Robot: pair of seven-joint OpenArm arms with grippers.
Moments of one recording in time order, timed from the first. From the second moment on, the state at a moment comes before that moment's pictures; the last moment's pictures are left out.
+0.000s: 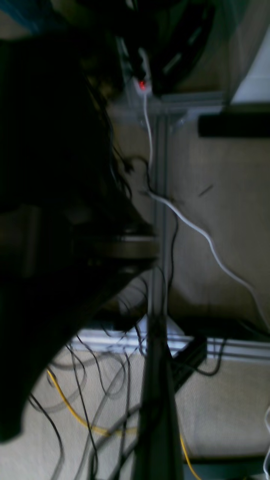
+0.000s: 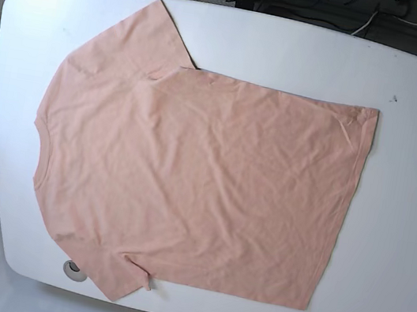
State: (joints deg) left arm 40.4 -10.9 -12.1 47.0 -1.0 -9.1 -25.3; right arm -35.5 5.4 16.3 41.2 -16.6 17.0 8.6
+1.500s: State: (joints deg) left arm 67.2 -17.2 -26.2 105.3 -9.0 -13.2 -14.4; right arm -64.9 13.7 24.3 108.6 21.9 18.1 -6.5
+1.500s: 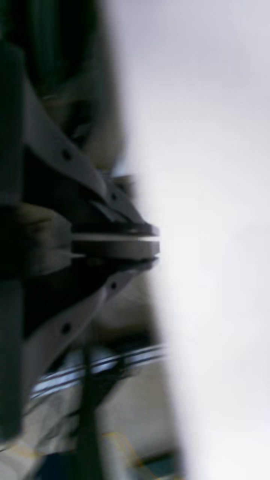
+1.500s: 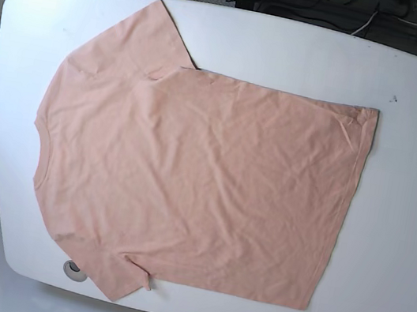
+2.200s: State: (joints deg) left arm 66.0 -18.8 -30.4 112.1 -17.6 -28.9 -9.9; right arm -53.9 12.2 37.7 116.1 33.9 23.0 -22.7
